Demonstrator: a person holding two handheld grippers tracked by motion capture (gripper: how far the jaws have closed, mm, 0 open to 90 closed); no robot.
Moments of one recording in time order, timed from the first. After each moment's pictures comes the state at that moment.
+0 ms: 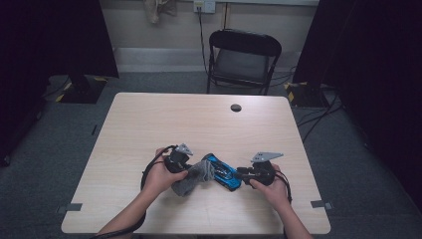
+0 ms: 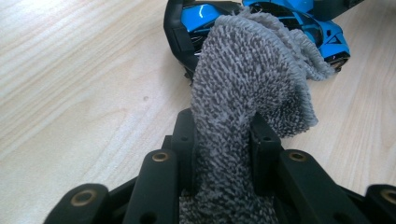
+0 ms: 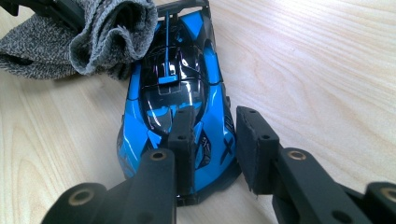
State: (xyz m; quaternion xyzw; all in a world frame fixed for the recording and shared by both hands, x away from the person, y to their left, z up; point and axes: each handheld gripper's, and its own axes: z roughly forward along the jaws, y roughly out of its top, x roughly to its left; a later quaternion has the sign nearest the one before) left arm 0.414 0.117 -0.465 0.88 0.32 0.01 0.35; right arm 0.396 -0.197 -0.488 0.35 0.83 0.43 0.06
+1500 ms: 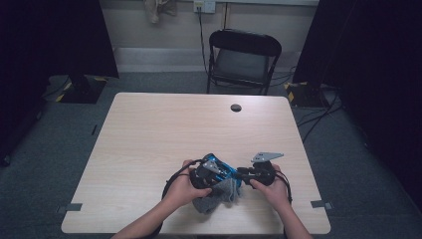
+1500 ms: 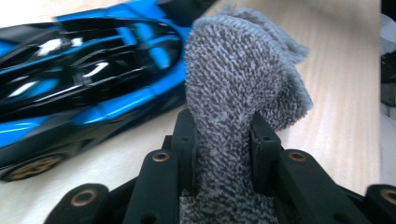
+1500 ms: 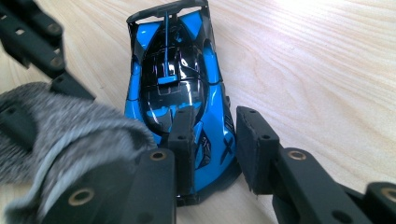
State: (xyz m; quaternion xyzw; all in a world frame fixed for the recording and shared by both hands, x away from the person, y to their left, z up) left arm 0.382 0.046 -0.471 0.91 0.22 -0.04 0.35; right arm 0.396 -0.198 -0.488 0.35 0.83 0.44 0.06
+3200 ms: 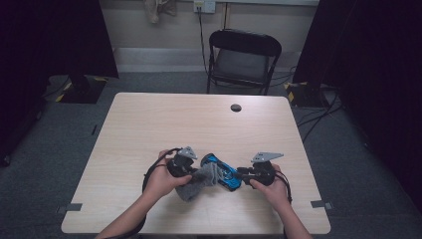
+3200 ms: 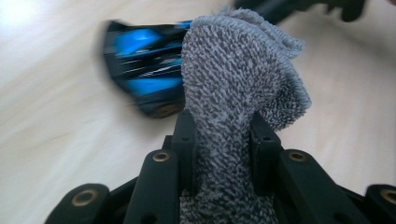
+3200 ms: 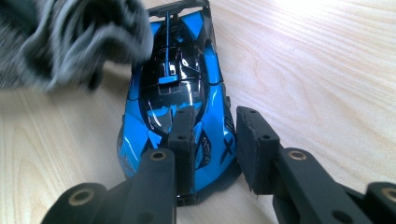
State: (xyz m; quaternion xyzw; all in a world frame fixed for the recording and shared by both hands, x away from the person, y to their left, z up) left arm 0.390 0.091 -0.453 0.89 0.27 -0.02 0.37; right arm 0.396 -0.198 -0.488 0.35 0.83 0.43 0.06
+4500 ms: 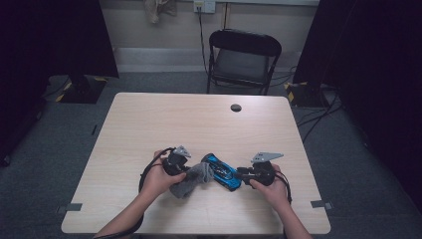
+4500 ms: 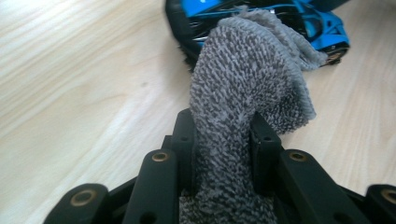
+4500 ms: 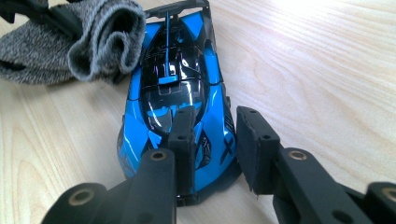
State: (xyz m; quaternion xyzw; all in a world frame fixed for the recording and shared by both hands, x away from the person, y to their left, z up) left arm 0.409 0.126 -0.469 0.88 0.32 0.01 0.35; right arm 0.395 -0.197 -0.488 0.35 0.83 0.43 0.06
